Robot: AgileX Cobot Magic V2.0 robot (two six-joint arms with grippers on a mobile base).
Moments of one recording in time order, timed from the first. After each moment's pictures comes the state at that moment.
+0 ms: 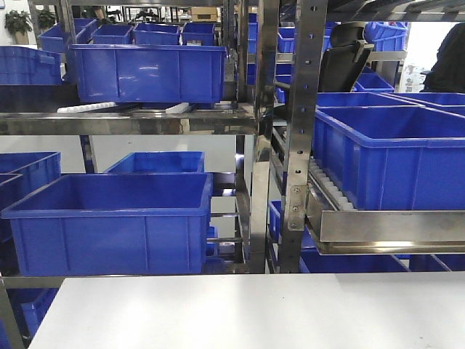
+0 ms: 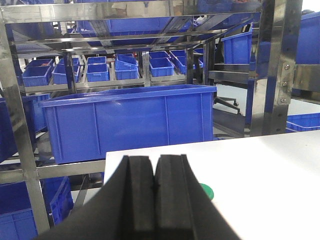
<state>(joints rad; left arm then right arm) -0.13 -0.01 0.03 0.07 0.08 -0.07 0.03 -0.01 0.03 0.02 0.10 0.00</state>
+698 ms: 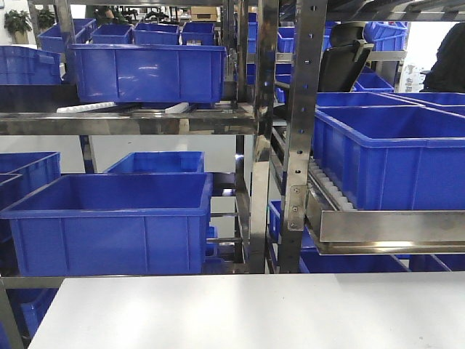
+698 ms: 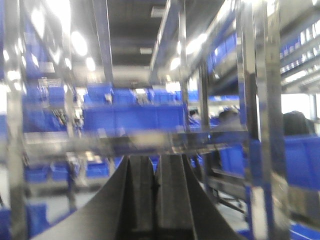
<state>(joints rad) -0.13 0.08 -0.30 0.09 -0.04 -0.06 0.03 0.07 -0.36 0.06 -0.07 -0.04</state>
